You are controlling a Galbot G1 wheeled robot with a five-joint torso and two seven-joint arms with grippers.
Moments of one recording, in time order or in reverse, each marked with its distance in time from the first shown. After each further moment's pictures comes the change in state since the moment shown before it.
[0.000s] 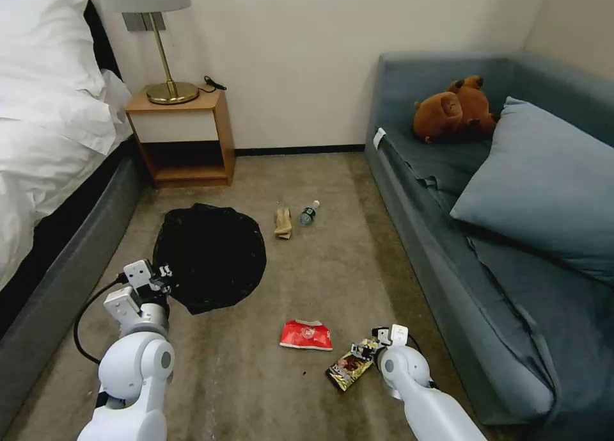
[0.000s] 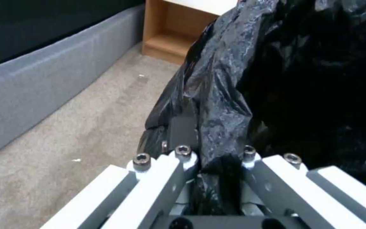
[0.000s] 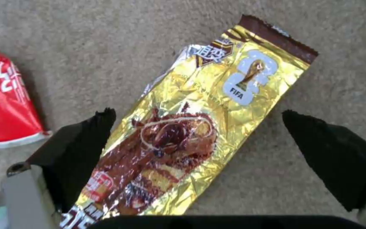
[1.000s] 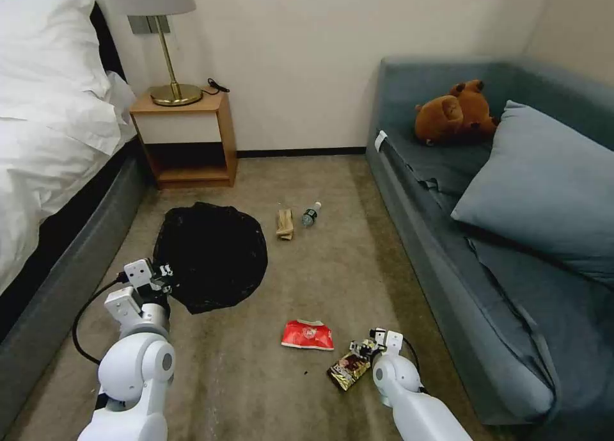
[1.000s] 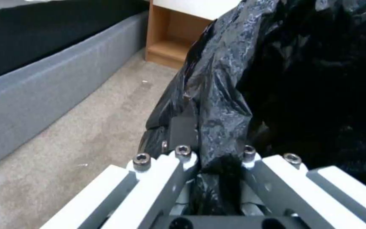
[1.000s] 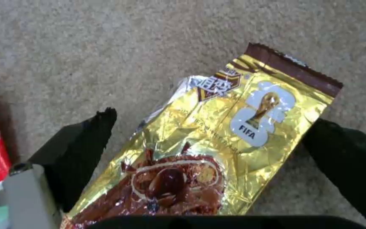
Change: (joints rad) left arm 0.002 0.004 -0.004 -0.018 0.005 0.007 -0.004; right arm 0.026 0.053 0.013 -0.160 -0.141 0.148 -0.089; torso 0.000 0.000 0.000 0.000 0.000
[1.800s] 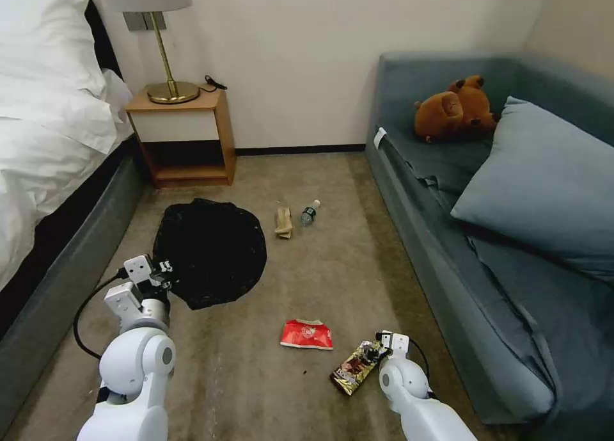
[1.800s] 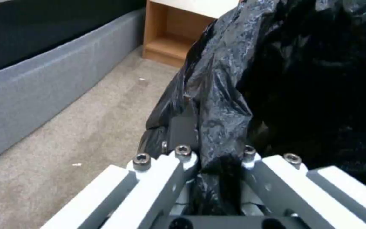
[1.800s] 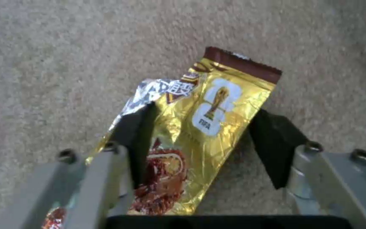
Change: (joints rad) left arm -0.020 -0.002 0.006 0.019 -0.002 0.001 -0.001; right arm -0.051 -0.033 0.003 0.111 -0.045 -0.018 0.041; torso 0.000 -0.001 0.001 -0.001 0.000
